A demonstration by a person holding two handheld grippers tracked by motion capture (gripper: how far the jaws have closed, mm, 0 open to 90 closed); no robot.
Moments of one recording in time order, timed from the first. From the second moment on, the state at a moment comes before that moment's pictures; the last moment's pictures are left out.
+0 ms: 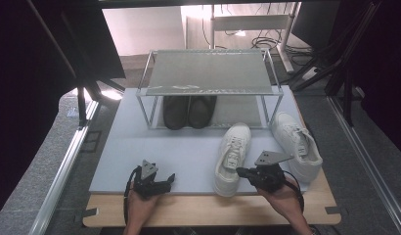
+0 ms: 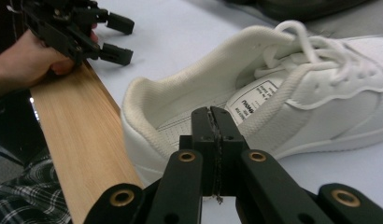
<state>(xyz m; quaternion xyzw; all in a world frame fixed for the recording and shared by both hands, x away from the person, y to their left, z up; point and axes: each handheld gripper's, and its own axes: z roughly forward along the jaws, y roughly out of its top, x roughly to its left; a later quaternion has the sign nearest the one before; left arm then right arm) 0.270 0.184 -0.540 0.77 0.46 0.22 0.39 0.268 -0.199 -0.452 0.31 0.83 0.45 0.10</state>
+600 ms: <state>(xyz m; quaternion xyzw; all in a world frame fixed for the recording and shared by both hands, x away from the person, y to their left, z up) 0.270 0.184 -0.540 0.77 0.46 0.22 0.39 0.278 -0.194 -0.461 0.31 0.84 0.44 0.07</state>
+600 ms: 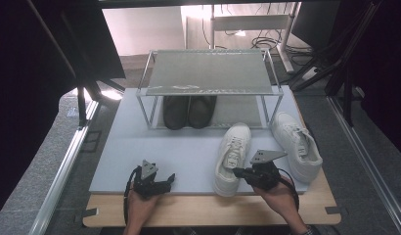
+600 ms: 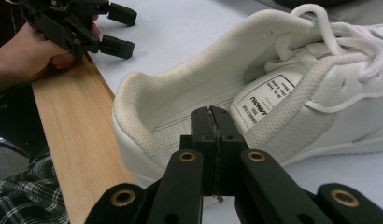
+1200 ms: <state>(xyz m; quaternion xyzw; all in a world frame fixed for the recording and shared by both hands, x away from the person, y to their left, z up) 0.270 0.184 -0.540 0.77 0.46 0.22 0.39 0.276 -0.202 -0.460 0.31 0.84 0.43 0.08</state>
